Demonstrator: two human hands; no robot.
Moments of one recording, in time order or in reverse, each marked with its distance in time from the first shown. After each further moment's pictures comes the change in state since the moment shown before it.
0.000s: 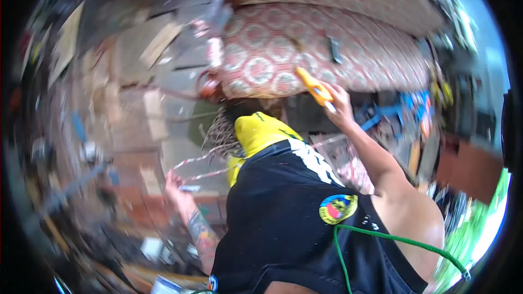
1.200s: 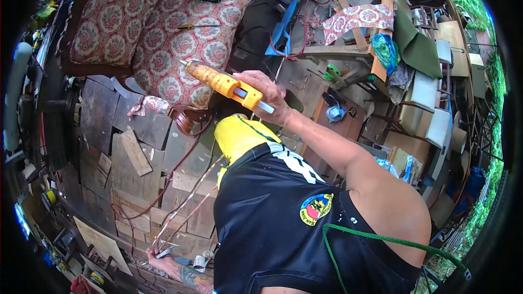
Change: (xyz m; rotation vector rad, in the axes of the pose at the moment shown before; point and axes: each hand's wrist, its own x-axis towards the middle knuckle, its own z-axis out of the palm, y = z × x) left_hand 0.260 0.384 0.082 0.503 -0.328 0.171; right_hand -0.067 -0.275 0.136 0.131 0.762 0.390
